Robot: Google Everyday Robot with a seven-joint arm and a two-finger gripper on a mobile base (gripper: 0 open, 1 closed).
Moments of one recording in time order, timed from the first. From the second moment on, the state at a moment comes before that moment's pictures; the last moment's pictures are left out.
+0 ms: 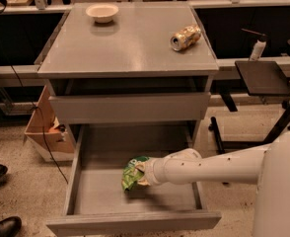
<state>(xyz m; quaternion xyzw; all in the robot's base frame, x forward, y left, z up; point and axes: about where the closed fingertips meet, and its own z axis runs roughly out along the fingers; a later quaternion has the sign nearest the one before) 0.551 0.014 0.446 -0.75 0.57 0.04 0.33</state>
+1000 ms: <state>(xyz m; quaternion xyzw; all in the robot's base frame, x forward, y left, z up) 0.570 0.046 0.441 -0.74 0.58 0.06 0.35</state>
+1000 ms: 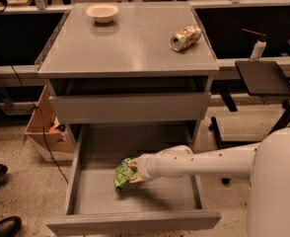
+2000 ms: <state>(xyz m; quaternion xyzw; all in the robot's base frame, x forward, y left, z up) 0.585 0.037 0.490 -0.71 0.60 0.10 0.35</state>
